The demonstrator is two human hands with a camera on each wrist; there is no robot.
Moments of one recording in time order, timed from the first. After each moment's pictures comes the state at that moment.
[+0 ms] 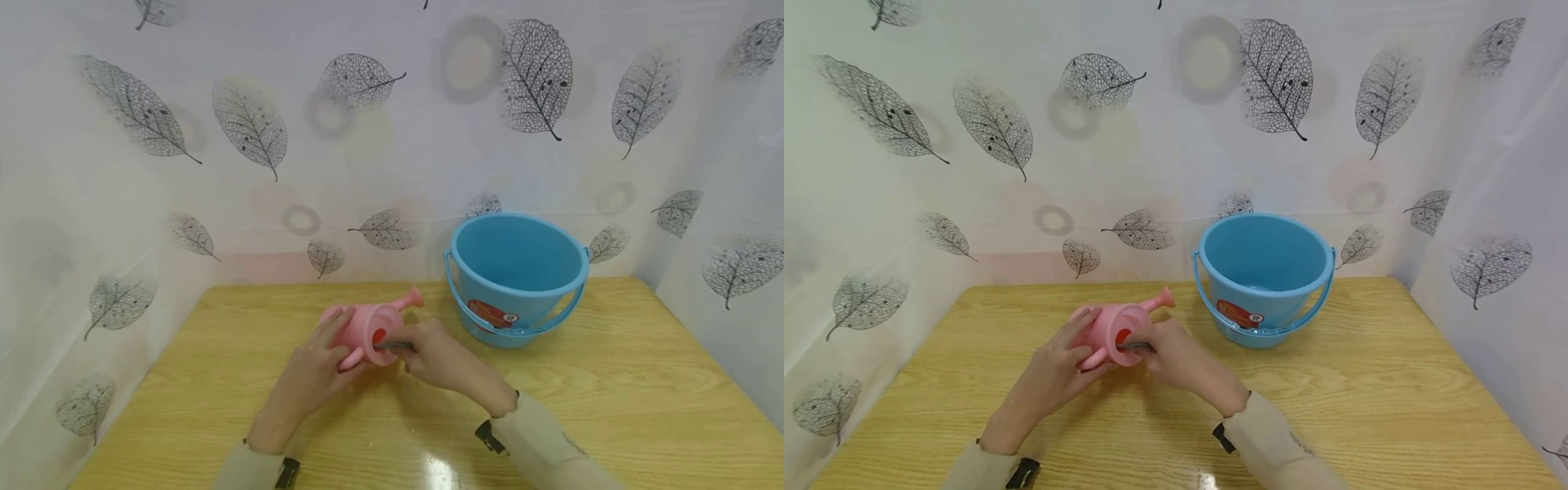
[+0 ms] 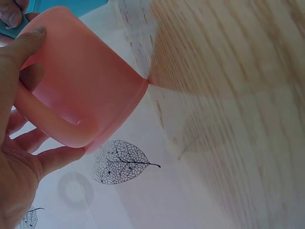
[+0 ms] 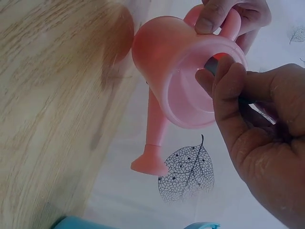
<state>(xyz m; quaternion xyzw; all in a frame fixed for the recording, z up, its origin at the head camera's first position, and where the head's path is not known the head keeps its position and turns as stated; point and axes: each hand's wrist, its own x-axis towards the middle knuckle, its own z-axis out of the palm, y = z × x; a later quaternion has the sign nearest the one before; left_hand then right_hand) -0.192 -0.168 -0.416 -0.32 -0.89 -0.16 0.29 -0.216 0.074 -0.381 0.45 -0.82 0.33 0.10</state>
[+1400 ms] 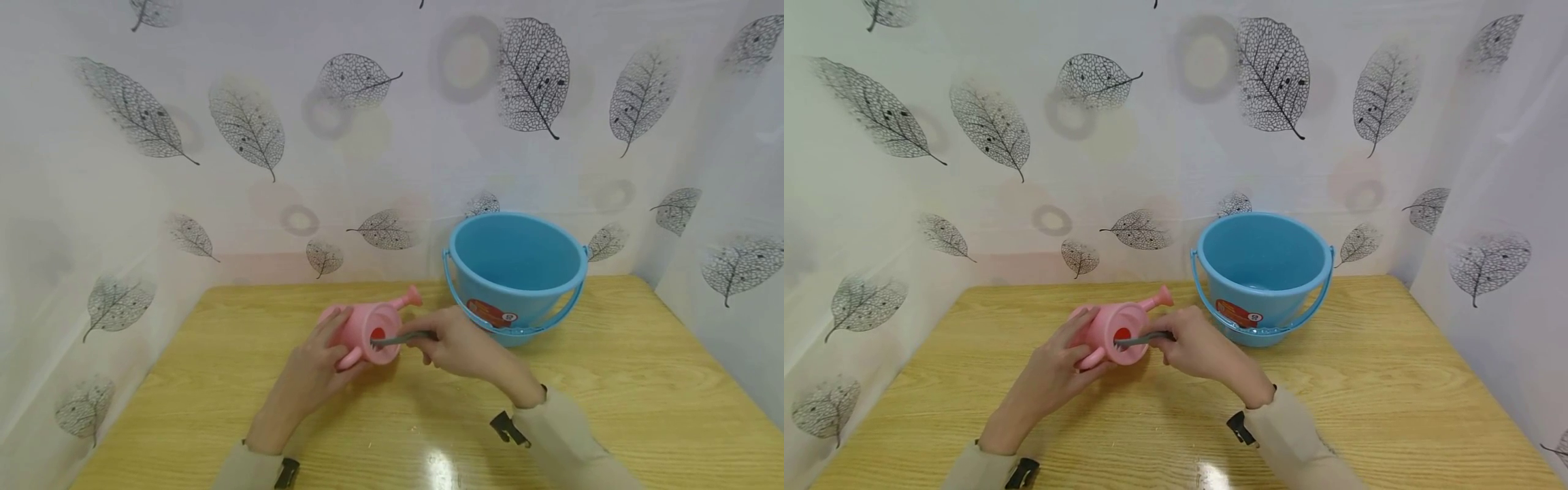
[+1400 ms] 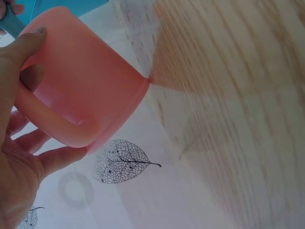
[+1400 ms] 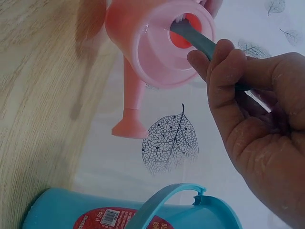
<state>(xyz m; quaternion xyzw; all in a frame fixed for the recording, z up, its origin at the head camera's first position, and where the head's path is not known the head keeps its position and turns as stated) -0.192 -0.166 -0.413 -0.31 -0.89 -0.16 0.28 -0.216 0.106 -0.355 0.38 -0.84 0.38 -0.02</state>
